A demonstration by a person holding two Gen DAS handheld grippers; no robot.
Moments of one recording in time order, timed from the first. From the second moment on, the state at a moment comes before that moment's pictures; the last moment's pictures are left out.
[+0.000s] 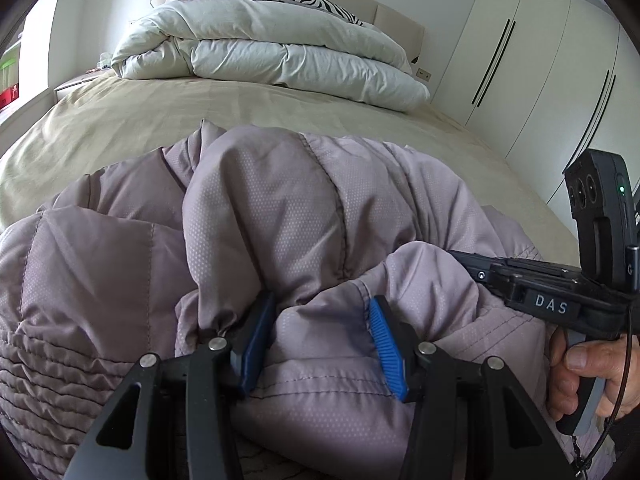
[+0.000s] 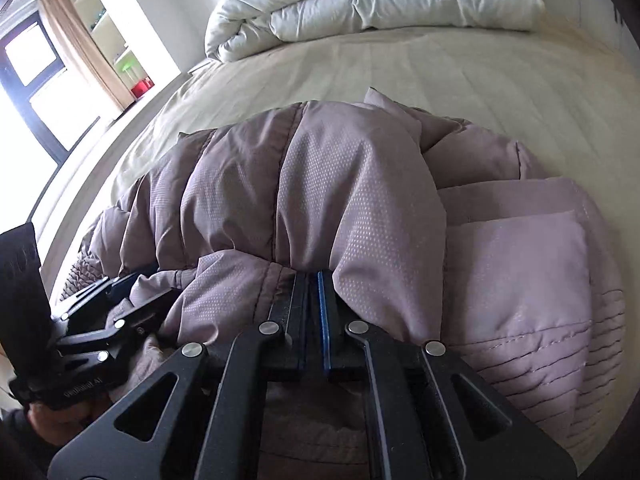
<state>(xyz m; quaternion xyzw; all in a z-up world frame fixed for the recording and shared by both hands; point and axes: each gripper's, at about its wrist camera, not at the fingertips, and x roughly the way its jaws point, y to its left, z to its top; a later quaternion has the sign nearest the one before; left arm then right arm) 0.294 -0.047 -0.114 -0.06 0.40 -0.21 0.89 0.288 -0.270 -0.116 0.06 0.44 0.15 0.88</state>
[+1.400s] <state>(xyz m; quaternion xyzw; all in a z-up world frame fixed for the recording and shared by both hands) 0.007 0.073 -0.019 -0.15 0.32 -0.20 0.91 -0.041 -0.341 -0.039 0.28 0.27 0.21 0.90</state>
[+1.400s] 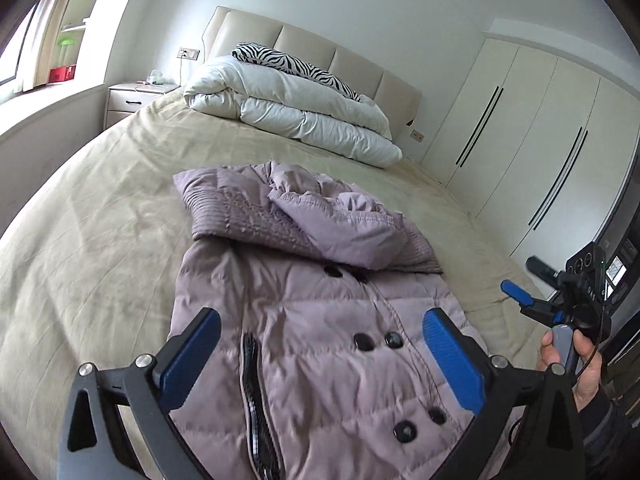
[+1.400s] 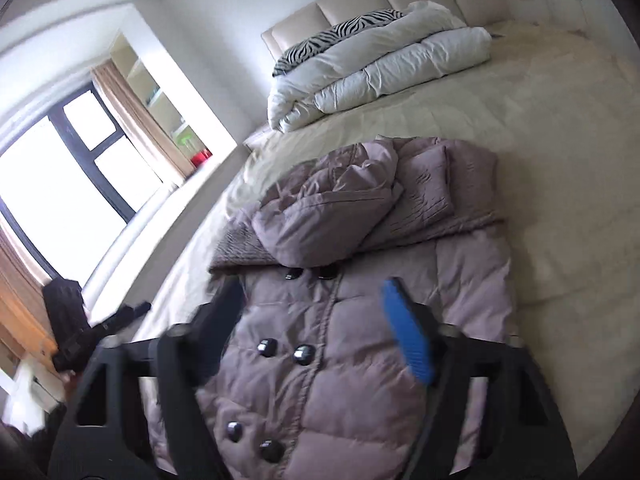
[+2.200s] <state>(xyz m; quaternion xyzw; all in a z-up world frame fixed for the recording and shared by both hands) -0.130 0.154 -0.120 -0.20 0.56 -0.15 0.79 -0.213 -0.429 -0.111 0.22 0.47 0.12 0.84</state>
